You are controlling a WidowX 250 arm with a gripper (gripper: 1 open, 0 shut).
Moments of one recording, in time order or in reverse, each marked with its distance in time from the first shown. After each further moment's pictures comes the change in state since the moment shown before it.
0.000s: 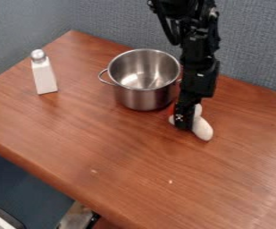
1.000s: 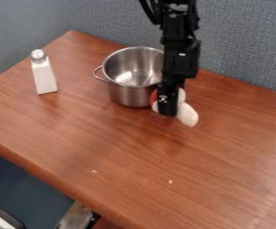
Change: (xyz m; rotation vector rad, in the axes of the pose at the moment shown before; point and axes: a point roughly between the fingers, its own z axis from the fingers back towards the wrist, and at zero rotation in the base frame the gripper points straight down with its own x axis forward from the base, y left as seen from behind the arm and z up) arm -0.019 -0.011 0.033 -0.080 -0.039 0.073
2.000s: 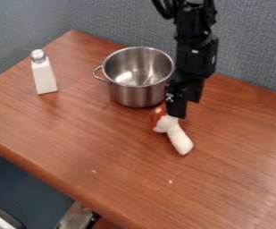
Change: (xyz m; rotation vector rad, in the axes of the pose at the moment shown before) arm 0.015 -0.012 0.005 0.025 -0.011 -0.217
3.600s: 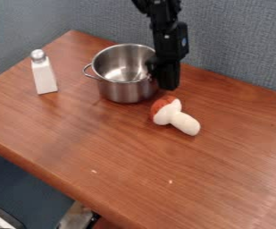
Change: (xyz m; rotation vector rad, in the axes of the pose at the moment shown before) arm -0.047 0.057 0.007 0.057 -0.127 -0.145
